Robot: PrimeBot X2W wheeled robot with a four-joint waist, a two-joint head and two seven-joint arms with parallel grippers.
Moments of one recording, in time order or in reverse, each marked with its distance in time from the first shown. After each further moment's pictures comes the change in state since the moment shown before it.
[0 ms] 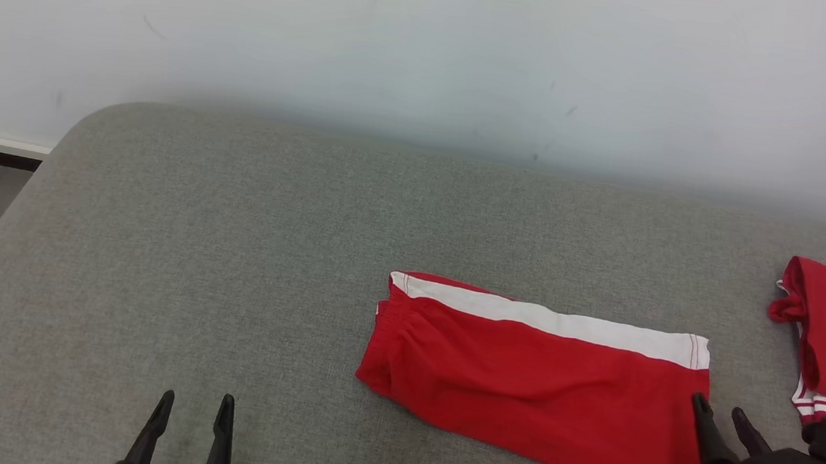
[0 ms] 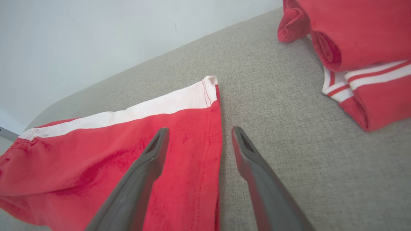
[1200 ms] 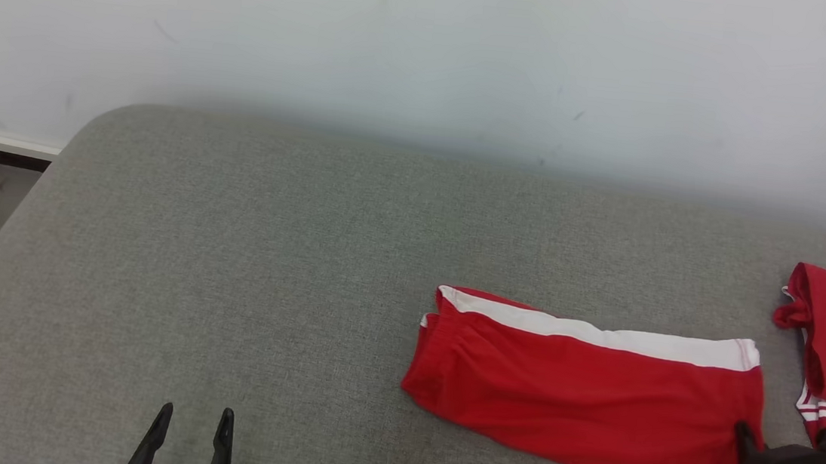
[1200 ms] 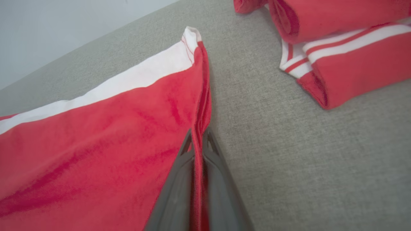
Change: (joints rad) left arm 0.039 -0.011 0.012 -0.025 0.067 0.000 0.000; right arm -0.170 0.093 -0.012 0.403 -0.047 0.000 0.029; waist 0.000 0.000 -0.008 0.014
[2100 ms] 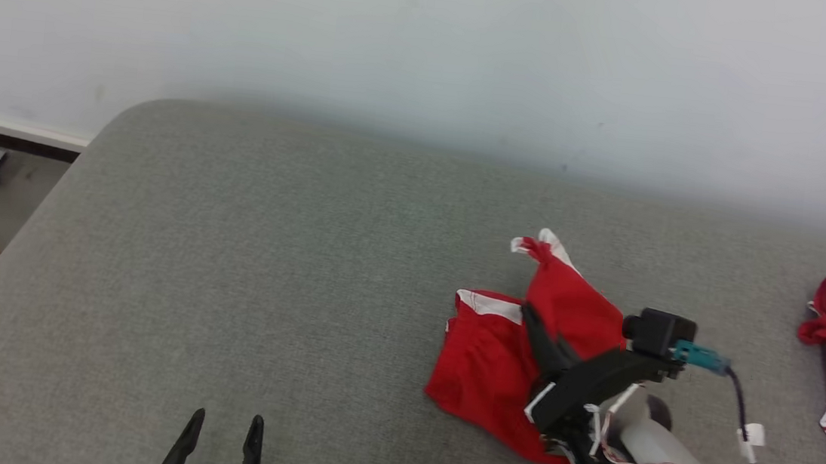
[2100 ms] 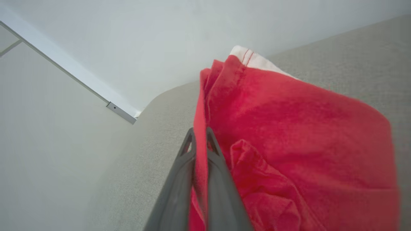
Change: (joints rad) left arm -0.006 -0.003 -0.056 0.023 -0.039 0.000 0.000; right arm -0.062 0.176 0.144 -0.422 0.055 0.000 0.067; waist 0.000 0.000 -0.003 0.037
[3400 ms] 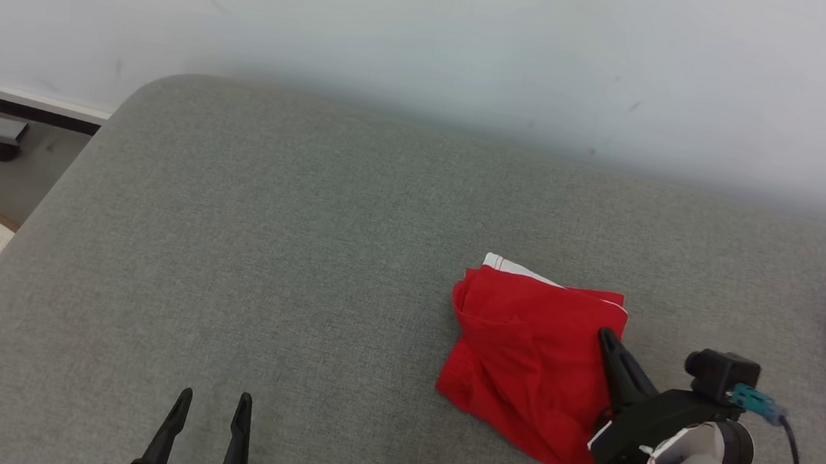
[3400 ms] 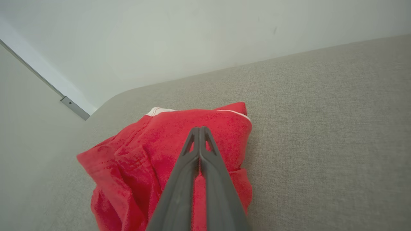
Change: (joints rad) left arm -0.038 -0.001 0.017 0.001 -0.026 0.000 0.000; right arm 0.077 -0.073 -0.093 0.040 -0.199 0.000 -0.142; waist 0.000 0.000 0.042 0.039
